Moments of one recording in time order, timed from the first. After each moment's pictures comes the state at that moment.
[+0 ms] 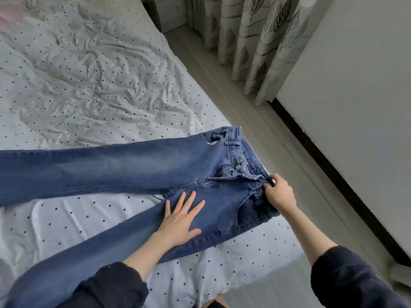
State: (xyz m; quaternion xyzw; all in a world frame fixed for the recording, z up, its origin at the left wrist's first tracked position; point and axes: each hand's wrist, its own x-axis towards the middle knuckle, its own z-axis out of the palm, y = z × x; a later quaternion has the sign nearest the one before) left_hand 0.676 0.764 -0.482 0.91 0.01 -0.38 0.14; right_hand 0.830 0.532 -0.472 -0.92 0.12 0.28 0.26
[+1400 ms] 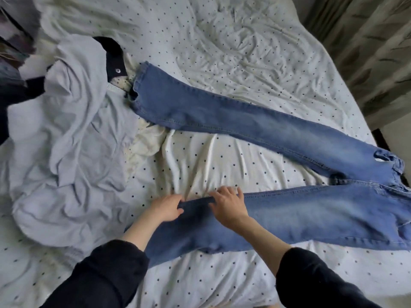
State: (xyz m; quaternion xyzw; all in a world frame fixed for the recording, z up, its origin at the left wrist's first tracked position) left_hand 0.343 1.093 -0.503 0.86 0.27 -0.34 0.26; right_hand 0.466 0.940 -0.495 -0.85 -0.44 0.30 0.02
